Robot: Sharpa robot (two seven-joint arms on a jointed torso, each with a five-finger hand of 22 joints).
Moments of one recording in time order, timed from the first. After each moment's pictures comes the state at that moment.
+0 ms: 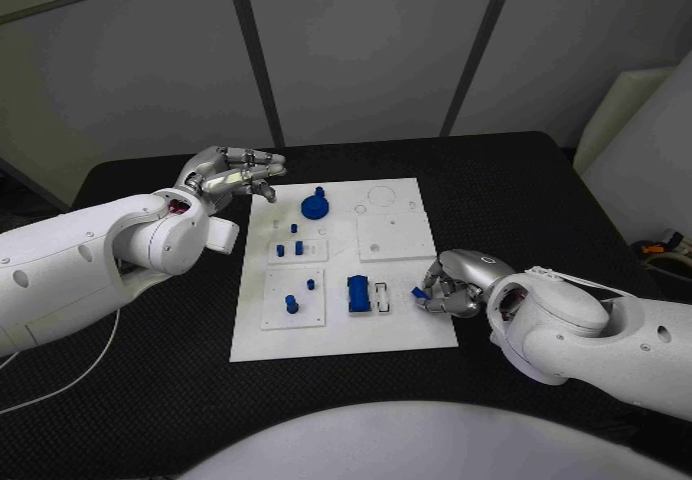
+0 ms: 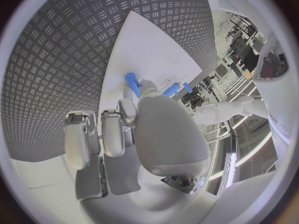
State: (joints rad) left arm 1.14 -0.85 0.02 1.43 -0.16 -0.26 0.25; left_hand 1.36 -0.13 0.44 -0.05 0.15 0.99 0.19 0.14 0.07 0.97 0.13 0.26 0.07 1.15 0.04 0.85 0.37 0.19 1.06 0.13 0.50 1.02; right arm 0.92 -1.07 -0.03 1.95 -1.59 -0.34 -0.61; right_hand 1.53 -0.07 0.05 0.35 0.47 1.06 0.08 0.21 0.71 1.37 0.01 1.11 1.26 1.47 -0.07 1.44 1.31 0.01 1.47 0.05 1.56 1.31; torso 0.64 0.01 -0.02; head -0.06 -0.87
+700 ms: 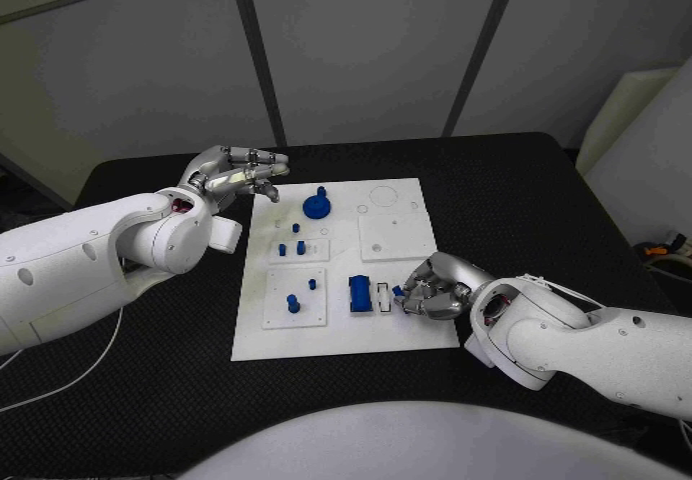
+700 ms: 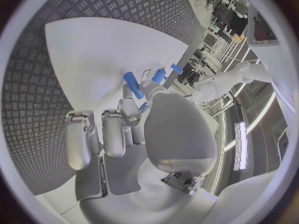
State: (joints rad) left arm 1.14 -0.85 0.02 1.43 -0.16 -0.26 0.25; left_hand 1.36 -0.13 0.44 -0.05 0.15 0.99 0.19 0.14 0.07 0.97 0.13 0.26 0.07 1.15 0.04 0.85 0.37 0.19 1.06 0.13 0.50 1.02; right arm 0.91 -1.00 -0.04 1.93 -1.30 -0.51 -0.53; right_hand 1.34 -0.15 0.32 0.21 0.48 1.06 0.08 0.22 0.46 1.38 0.00 1.11 1.27 1.47 -0.07 1.44 1.31 0.01 1.47 0.05 1.56 1.31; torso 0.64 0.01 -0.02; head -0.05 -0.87
